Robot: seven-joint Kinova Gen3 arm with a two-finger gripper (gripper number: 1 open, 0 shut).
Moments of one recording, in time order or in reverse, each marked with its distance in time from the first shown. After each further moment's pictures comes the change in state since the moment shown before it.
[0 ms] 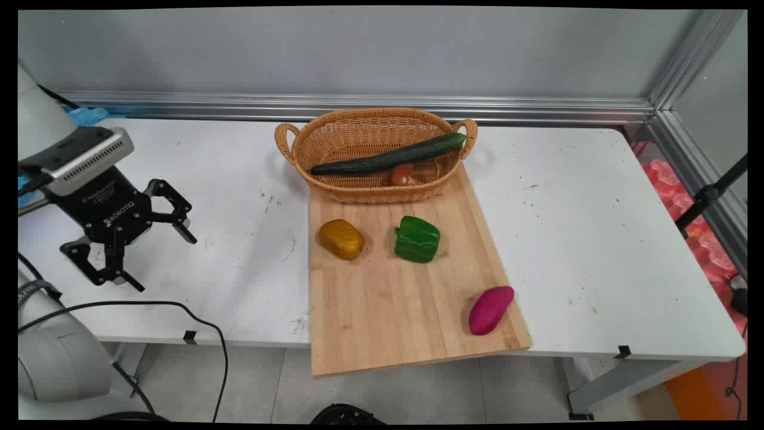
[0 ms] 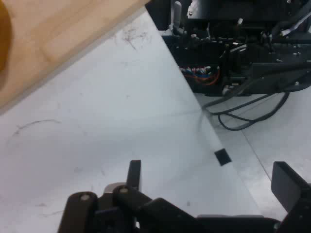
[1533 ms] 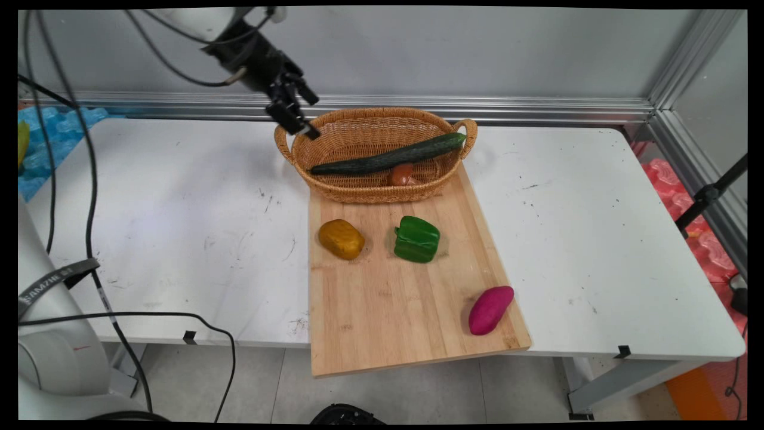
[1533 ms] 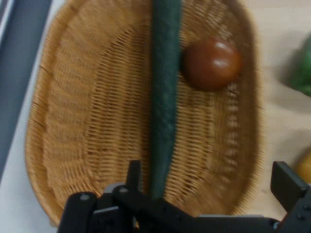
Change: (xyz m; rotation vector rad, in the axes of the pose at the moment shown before) arm 0.036 -0.224 -0.022 0.368 0.165 -0.536
